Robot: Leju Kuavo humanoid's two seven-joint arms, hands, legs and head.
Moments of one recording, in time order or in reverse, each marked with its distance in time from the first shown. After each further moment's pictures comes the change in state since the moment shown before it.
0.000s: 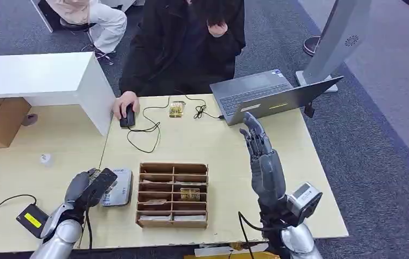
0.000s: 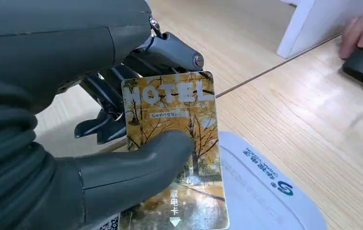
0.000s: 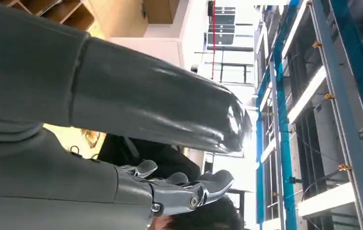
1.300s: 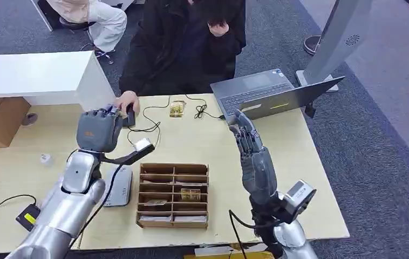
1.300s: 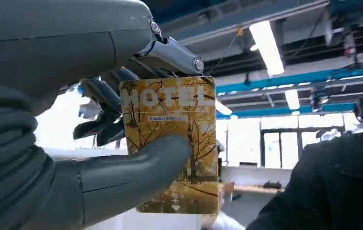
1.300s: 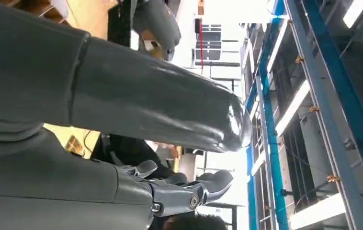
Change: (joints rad) left arm -0.346 -0.046 -0.229 0.008 -0.782 0.426 0.036; right arm -0.047 0.022 0.047 0.048 -0.045 0.023 -0.038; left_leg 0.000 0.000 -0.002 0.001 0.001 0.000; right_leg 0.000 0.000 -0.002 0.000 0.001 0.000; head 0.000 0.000
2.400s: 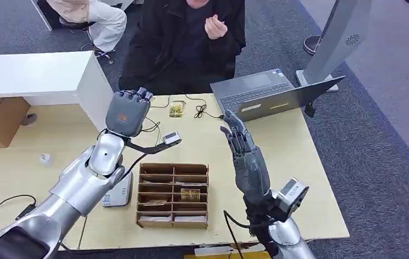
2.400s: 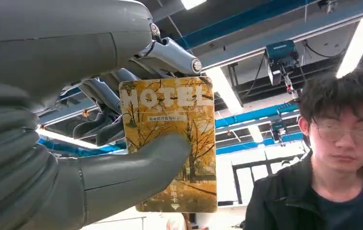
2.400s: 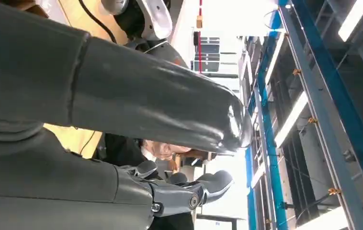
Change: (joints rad) left arm -0.213 0.004 -0.378 0.103 -0.043 -0.020 0.219; right arm -0.025 0.001 0.038 0.022 -0.018 0.008 0.000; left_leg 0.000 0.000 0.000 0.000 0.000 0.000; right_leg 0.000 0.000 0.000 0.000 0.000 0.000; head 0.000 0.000
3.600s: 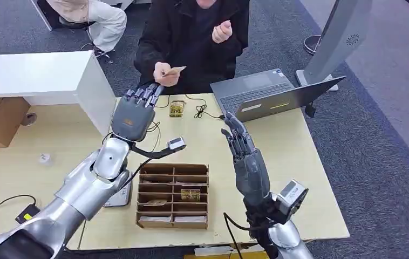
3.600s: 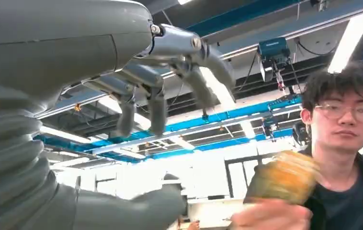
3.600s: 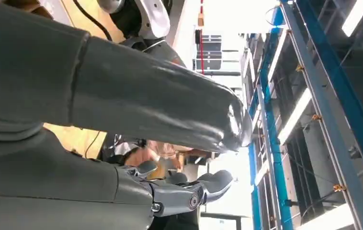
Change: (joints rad) left arm 0.024 -0.024 0.000 0.002 0.000 0.012 -0.019; right arm 0.017 0.000 0.000 0.000 0.000 -0.011 -0.002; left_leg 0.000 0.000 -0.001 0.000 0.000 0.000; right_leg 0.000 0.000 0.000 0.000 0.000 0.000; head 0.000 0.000
